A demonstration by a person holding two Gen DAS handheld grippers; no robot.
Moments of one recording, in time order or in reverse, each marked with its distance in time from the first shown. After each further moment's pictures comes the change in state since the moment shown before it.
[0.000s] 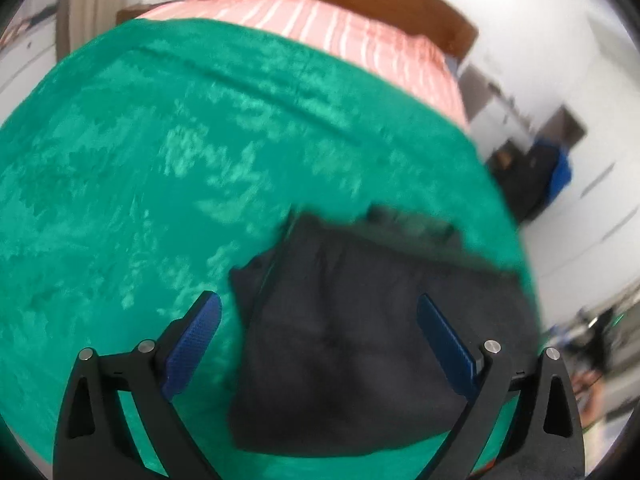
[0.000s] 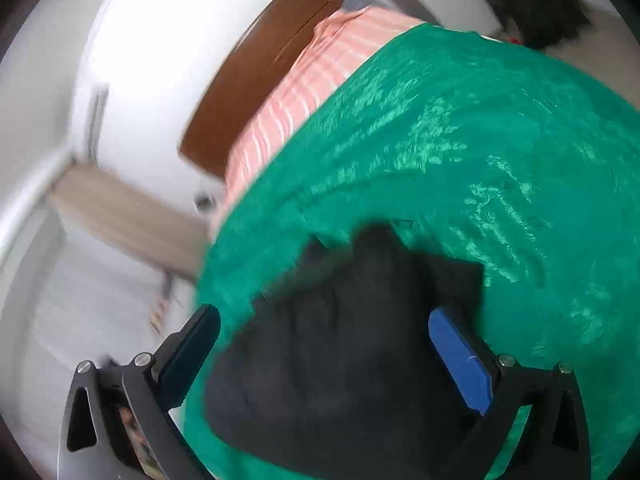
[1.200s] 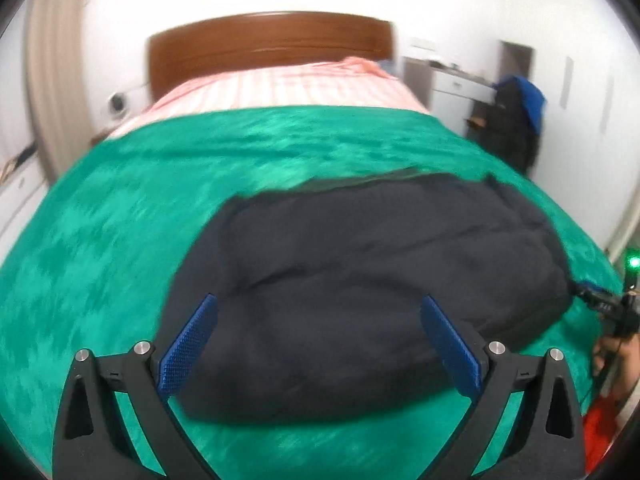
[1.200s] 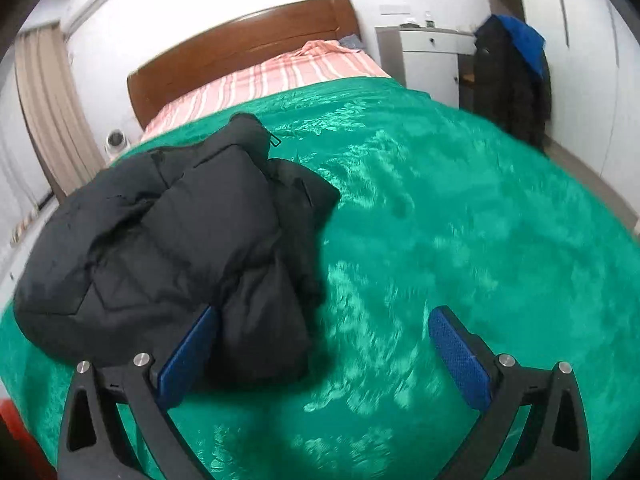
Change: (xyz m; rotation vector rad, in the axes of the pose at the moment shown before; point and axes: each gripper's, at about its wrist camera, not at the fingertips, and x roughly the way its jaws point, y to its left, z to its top) left arm 0.006 -0.136 -0.118 0.404 -0.276 0.080; right arm -0.006 -0.065 -0.156 -0.210 -0.231 -0.375
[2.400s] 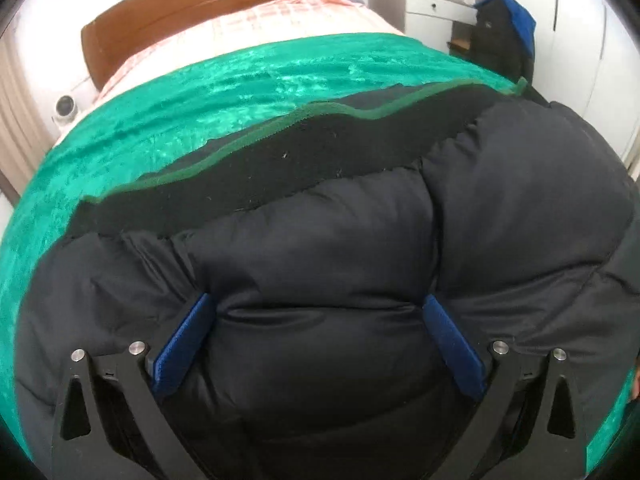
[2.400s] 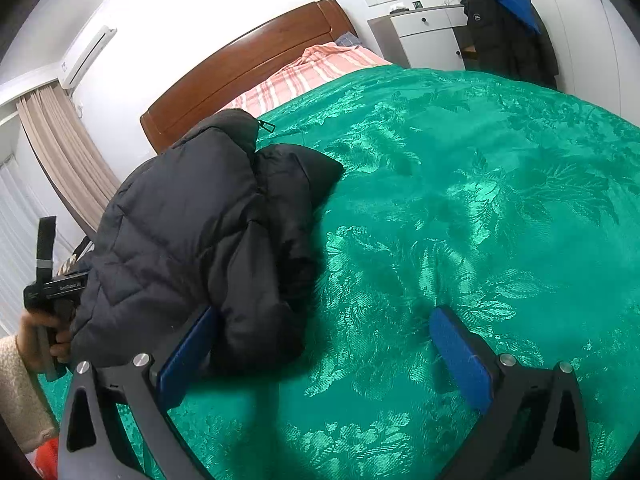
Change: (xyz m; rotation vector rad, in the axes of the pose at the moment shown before) left arm 0.181 -0.052 0.035 0.142 0.236 0.009; right arm 0.012 -0.024 -0.022 0.112 -0.011 0.146
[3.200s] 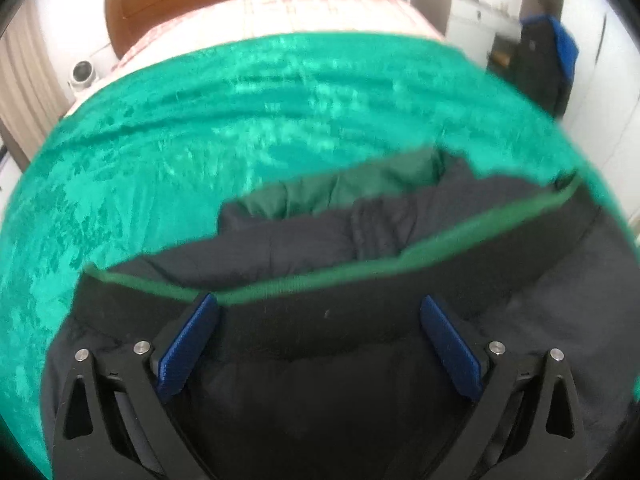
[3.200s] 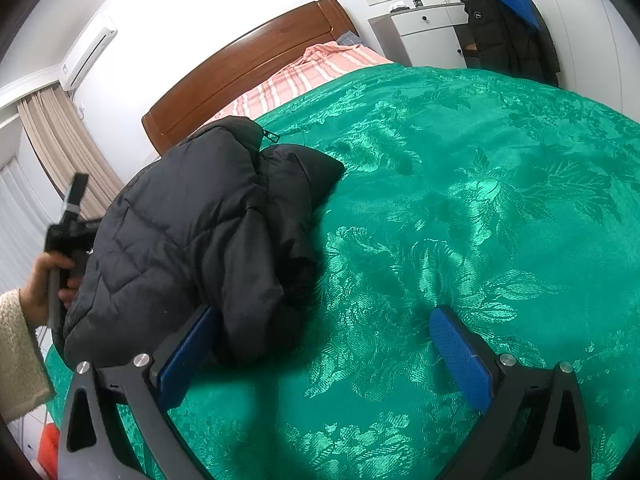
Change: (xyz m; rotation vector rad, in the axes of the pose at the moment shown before) left arm 0.026 0.037 0.085 -0.172 0.026 0.003; right arm 0.001 0.000 0.001 0.001 0.004 0.008
